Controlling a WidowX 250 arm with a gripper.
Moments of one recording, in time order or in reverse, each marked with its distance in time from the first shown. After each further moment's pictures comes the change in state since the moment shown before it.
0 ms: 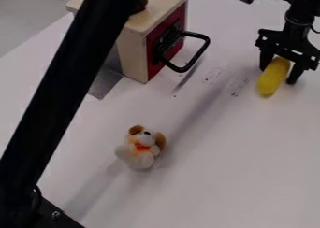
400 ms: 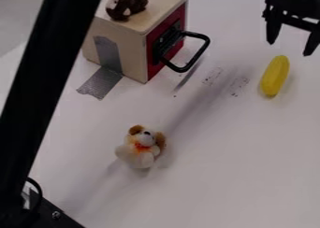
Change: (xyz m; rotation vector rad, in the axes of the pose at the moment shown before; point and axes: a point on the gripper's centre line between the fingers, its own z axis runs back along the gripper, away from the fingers) arm 0.003 0.001 0.069 -0.042 -0.053 0.078
